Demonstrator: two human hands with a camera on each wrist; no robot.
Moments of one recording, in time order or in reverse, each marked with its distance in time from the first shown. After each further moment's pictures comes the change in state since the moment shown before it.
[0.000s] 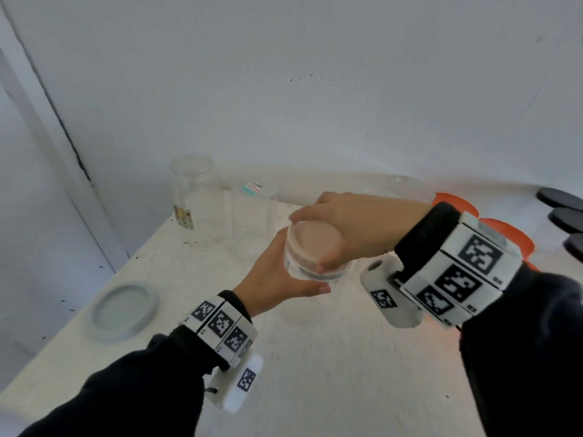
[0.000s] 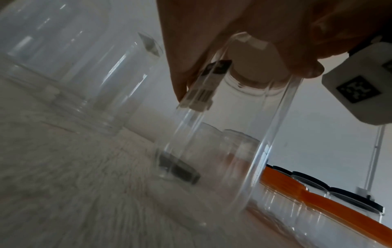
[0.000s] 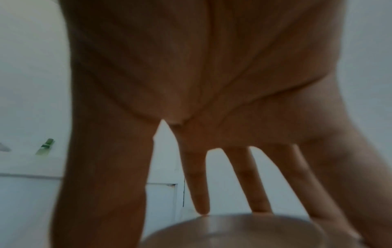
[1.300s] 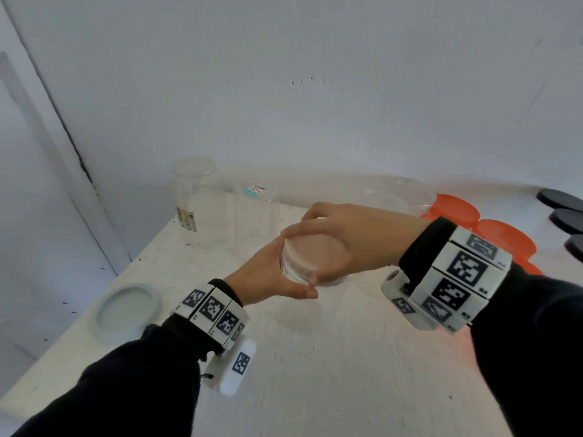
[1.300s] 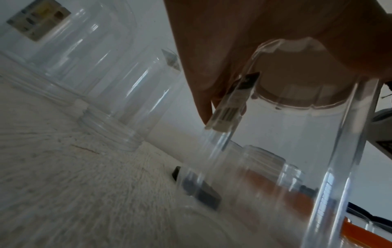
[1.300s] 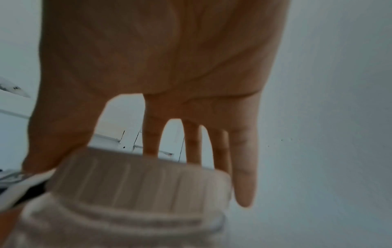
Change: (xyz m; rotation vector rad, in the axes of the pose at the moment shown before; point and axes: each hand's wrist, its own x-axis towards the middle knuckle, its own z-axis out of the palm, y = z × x) left_hand 0.003 0.008 -0.019 -0.037 -0.202 -0.048; right_hand 0.002 0.009 0.017 0.081 0.025 -0.113
